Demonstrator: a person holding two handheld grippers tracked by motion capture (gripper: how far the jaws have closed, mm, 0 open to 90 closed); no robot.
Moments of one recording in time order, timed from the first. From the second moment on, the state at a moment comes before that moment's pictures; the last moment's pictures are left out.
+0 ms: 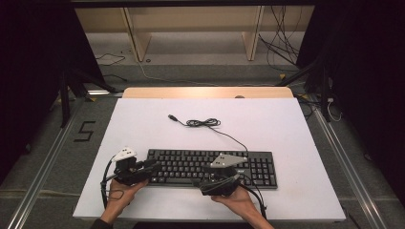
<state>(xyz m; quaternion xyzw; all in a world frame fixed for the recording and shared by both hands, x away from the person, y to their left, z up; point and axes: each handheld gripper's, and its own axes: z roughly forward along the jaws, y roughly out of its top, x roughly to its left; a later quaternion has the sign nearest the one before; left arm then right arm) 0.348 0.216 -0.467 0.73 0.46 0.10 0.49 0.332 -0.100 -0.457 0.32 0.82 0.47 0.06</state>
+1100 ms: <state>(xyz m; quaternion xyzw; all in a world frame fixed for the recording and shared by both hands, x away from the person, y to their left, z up) 0.325 0.217 -0.458 0.71 0.44 0.11 0.54 0.342 -0.080 -0.466 0.32 0.83 0.46 0.03</state>
